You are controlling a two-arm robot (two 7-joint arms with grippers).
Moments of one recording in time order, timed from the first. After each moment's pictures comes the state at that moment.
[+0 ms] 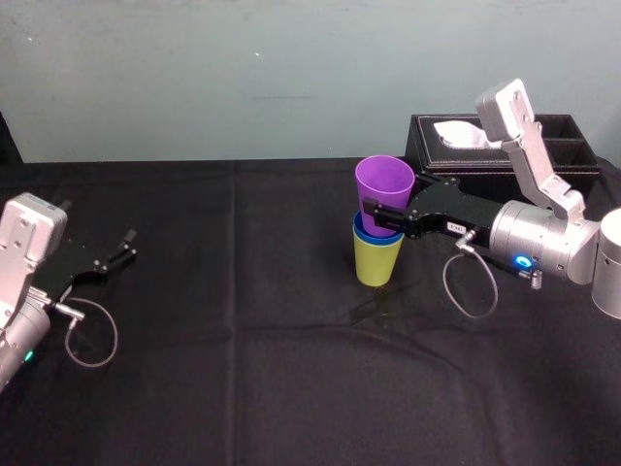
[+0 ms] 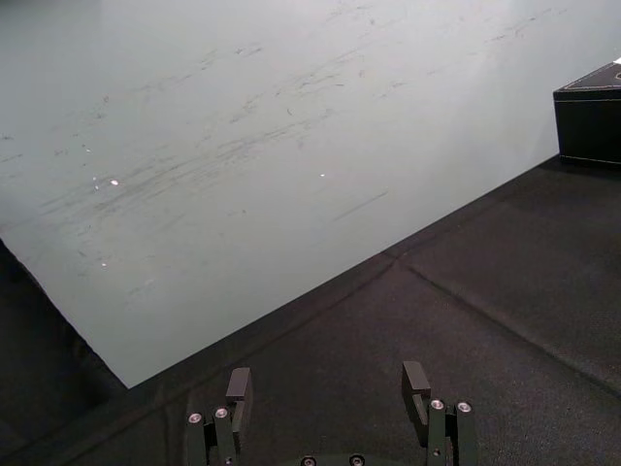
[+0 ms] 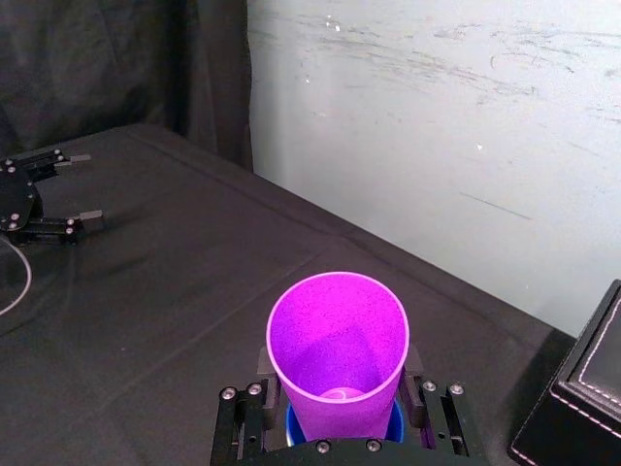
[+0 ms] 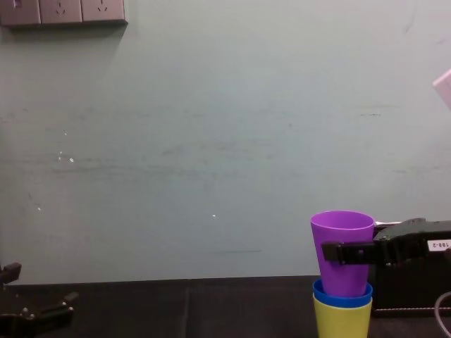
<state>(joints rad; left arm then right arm) -0.20 0.60 0.45 -1.41 -0.25 -0.12 0.03 0.46 0.51 -0.45 -1.39 0.45 0.25 0.50</state>
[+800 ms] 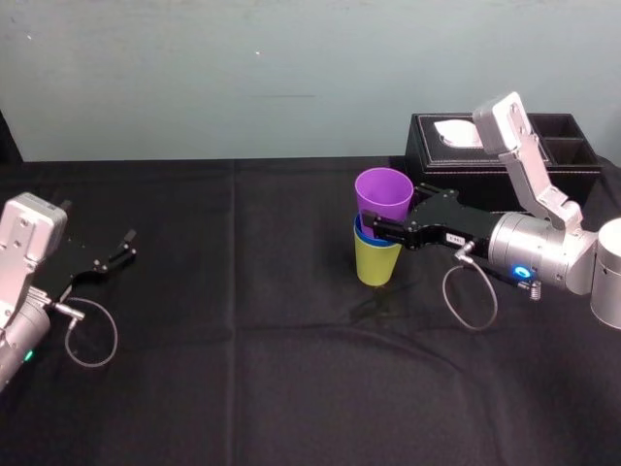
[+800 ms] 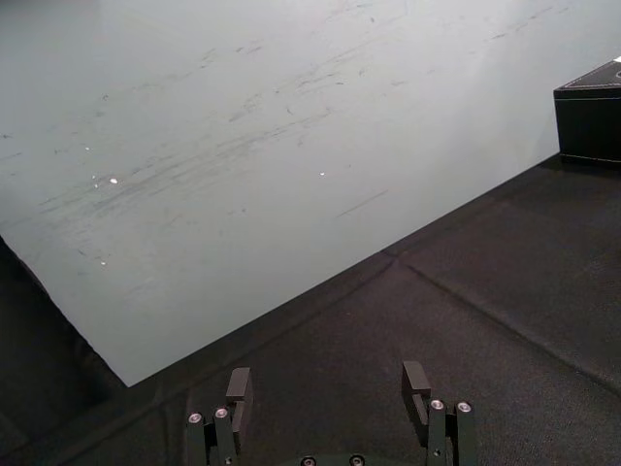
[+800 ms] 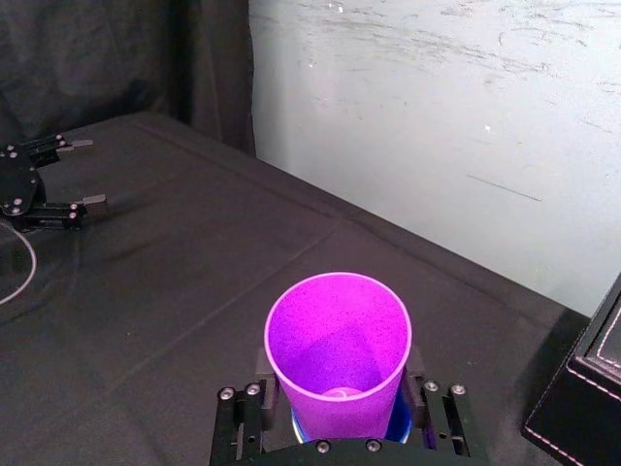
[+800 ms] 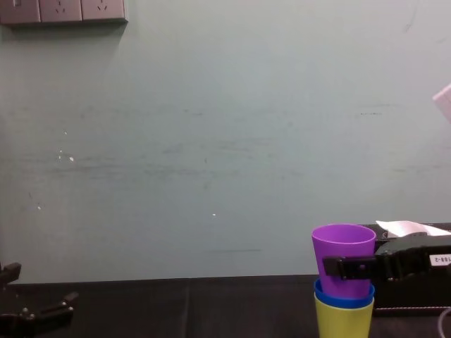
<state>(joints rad) -0.20 0.60 0.45 -1.41 -0.25 -0.12 0.03 0.45 0.51 -0.45 -1.38 0.46 0.25 0.51</state>
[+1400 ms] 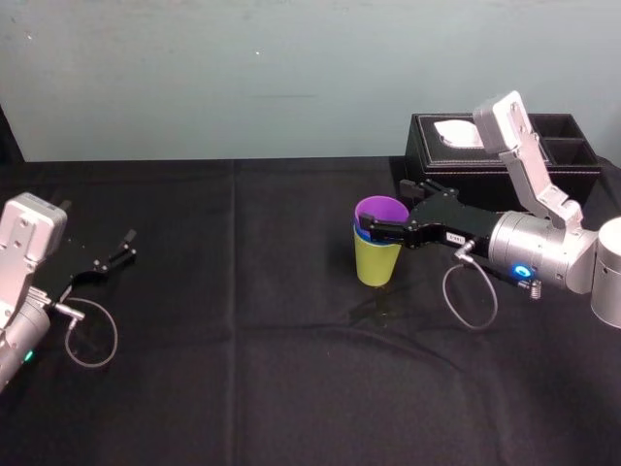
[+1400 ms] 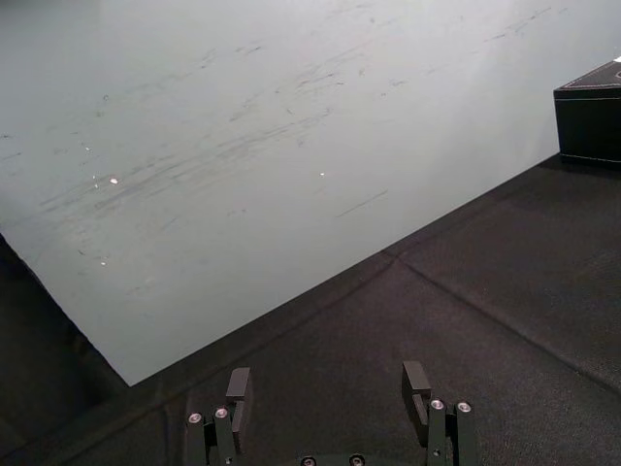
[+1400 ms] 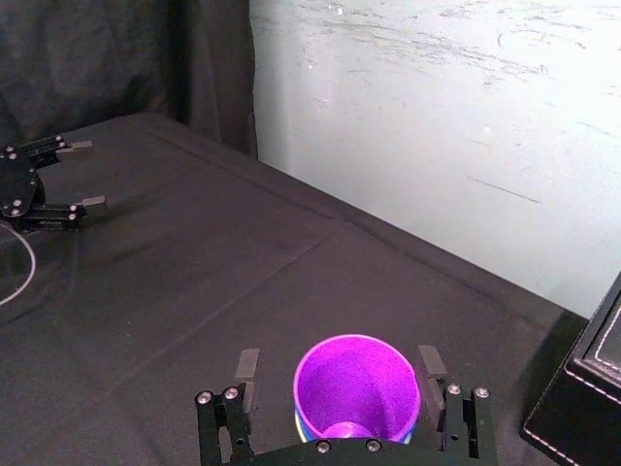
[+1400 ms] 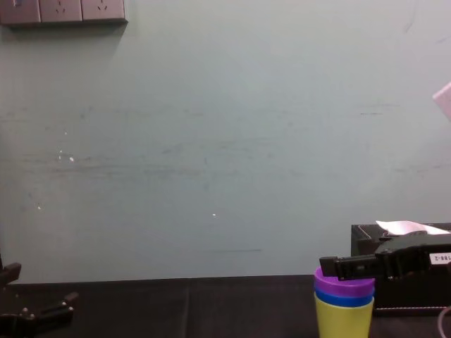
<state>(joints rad) -0.20 0.60 0.45 -1.41 -0.25 -0.12 0.03 0.45 0.51 -0.45 -1.38 0.45 0.25 0.50</state>
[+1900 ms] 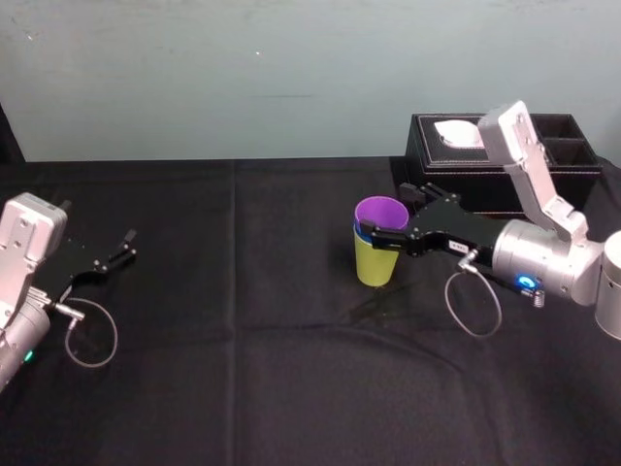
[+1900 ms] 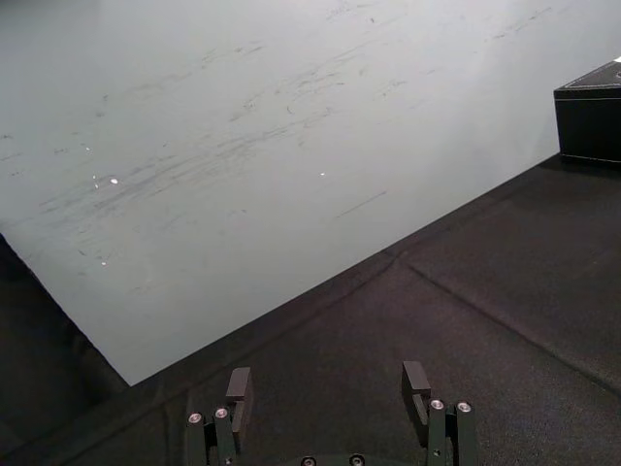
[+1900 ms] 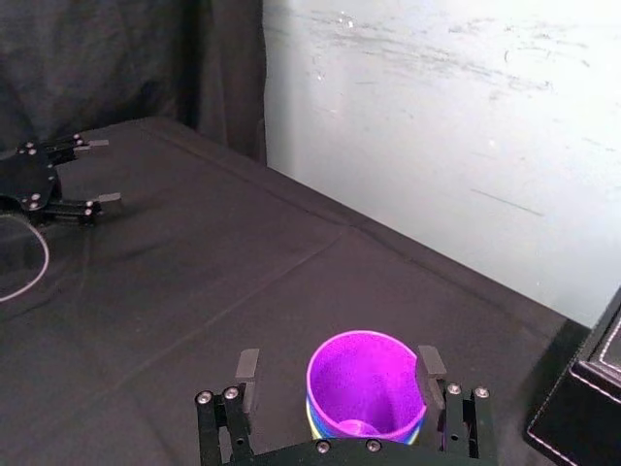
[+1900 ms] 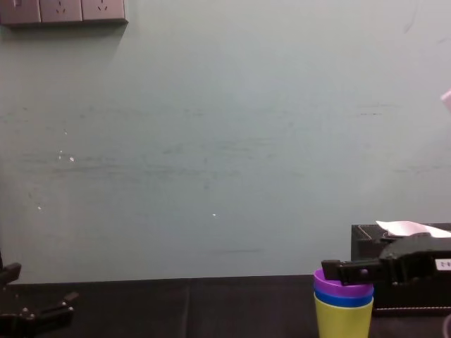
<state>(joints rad) -0.20 0.60 0.45 -1.41 -0.25 -0.12 0.03 0.42 0.53 -0.45 -1.41 0.45 0.20 0.51</state>
